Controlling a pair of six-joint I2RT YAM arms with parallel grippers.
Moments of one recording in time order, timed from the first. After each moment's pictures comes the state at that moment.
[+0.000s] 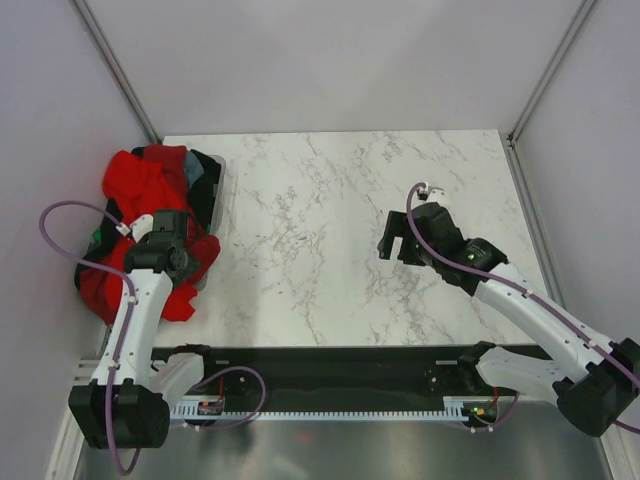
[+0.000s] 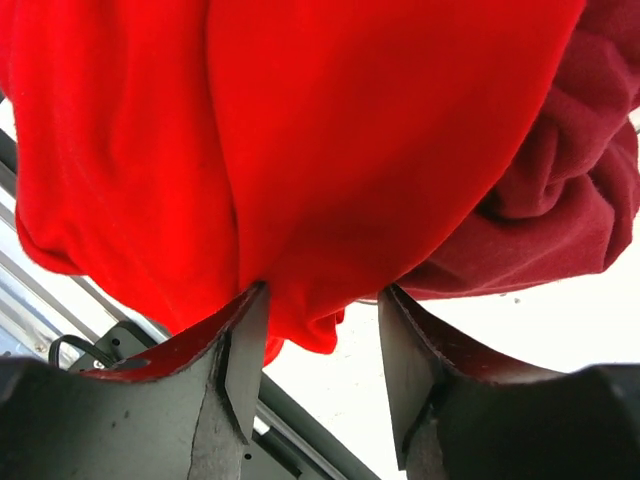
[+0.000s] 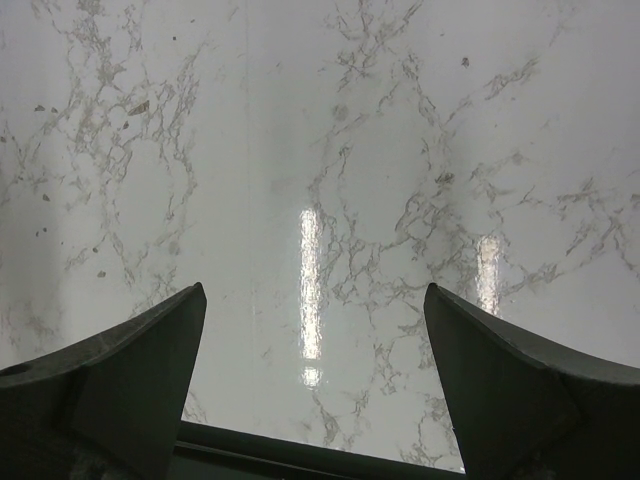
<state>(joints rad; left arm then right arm) 0.02 0.99 0.91 -1.04 -0.45 -0.72 0.63 1.08 0.96 -0.63 0.25 0.65</state>
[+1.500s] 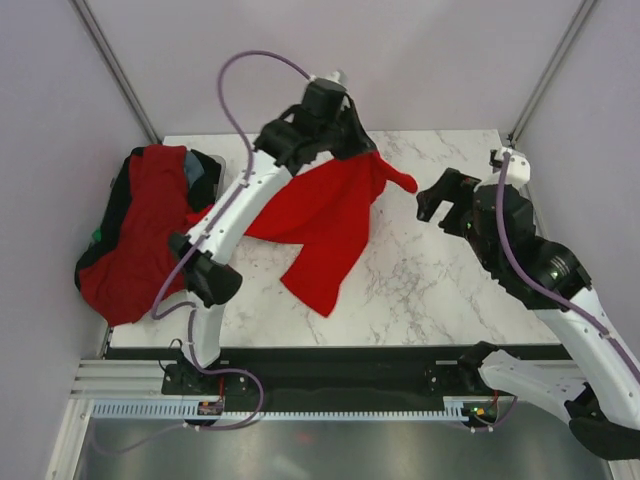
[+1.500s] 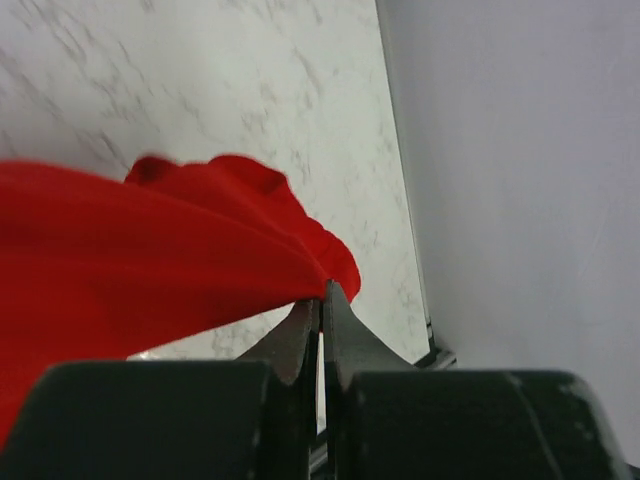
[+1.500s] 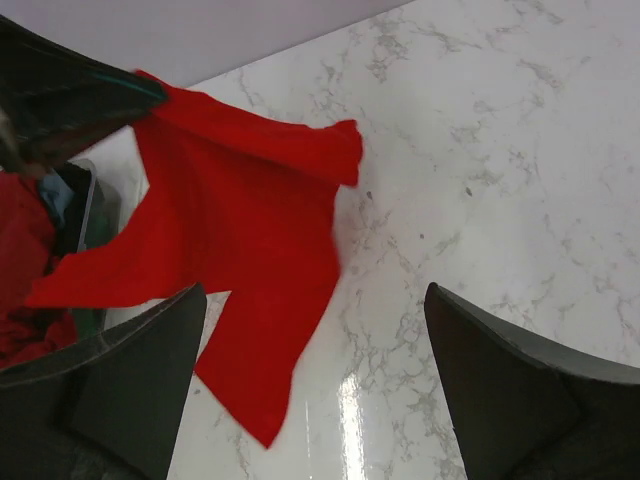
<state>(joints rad) -0.65 1.99 2.39 -0.84 0.04 -0.76 0.63 0.96 1.35 -0.79 0.48 0.63</state>
